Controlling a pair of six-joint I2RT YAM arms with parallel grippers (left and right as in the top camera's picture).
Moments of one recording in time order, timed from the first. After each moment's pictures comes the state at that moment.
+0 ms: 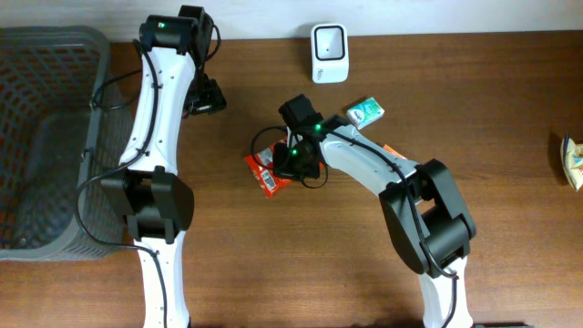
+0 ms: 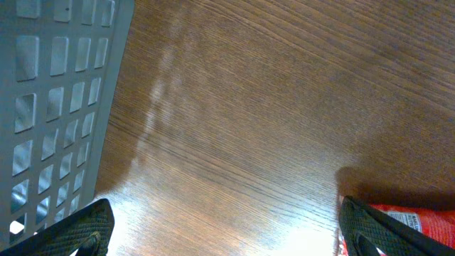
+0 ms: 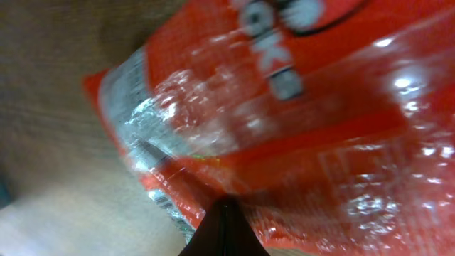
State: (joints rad) left arm -0.14 2.35 2.48 -1.68 -0.26 -0.53; right arm 0.55 2.16 1.56 -0.67 -0.36 0.62
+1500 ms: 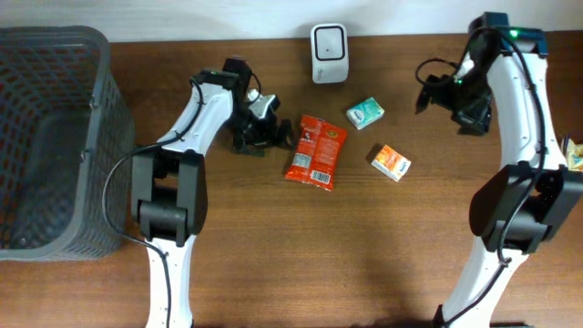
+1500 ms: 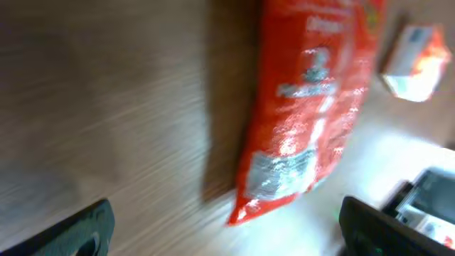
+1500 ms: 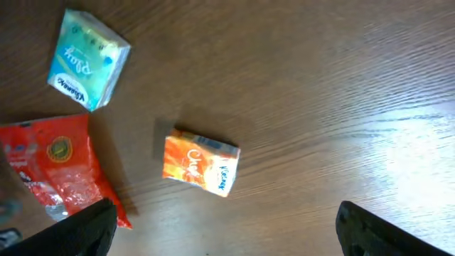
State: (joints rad) left arm -0.24 2.35 1.91 -1.11 0.62 -0.03; right arm -0.14 2.16 2.12 -1.47 -0.15 0.33
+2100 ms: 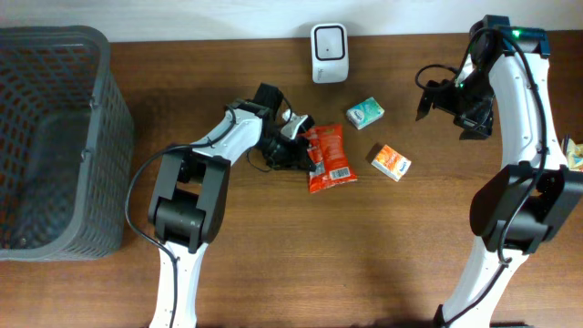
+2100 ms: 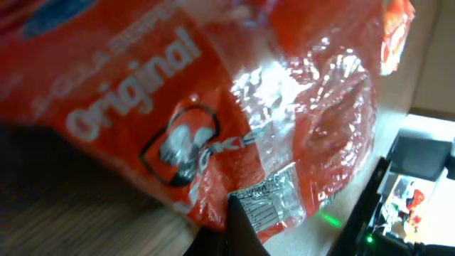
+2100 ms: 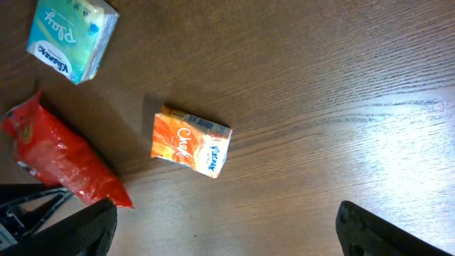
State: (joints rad) left arm -0.36 2.34 1.69 -0.80 0.78 -0.08; right arm -0.14 2.16 2.12 -1.53 -0.15 0.27
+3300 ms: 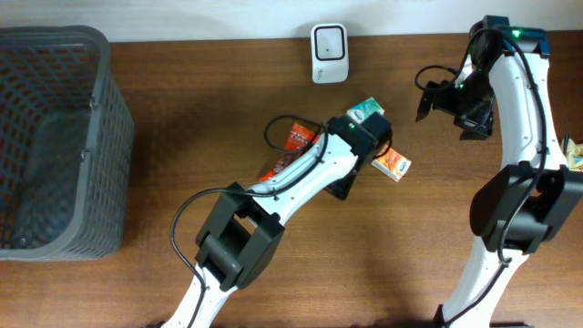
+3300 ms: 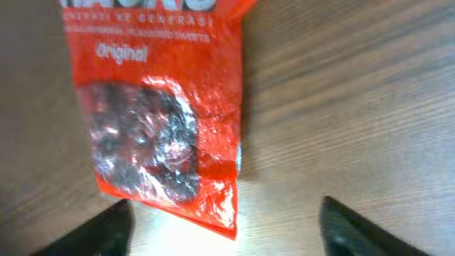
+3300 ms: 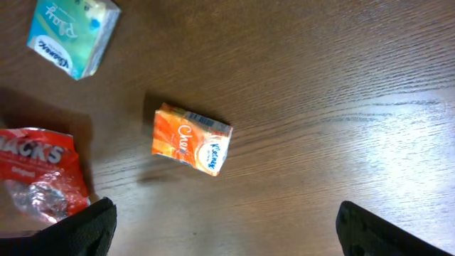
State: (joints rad) left arm -0.81 2.29 1.98 -1.29 -0.30 -0.31; right arm -0.14 2.16 2.12 -1.53 -0.16 0.26
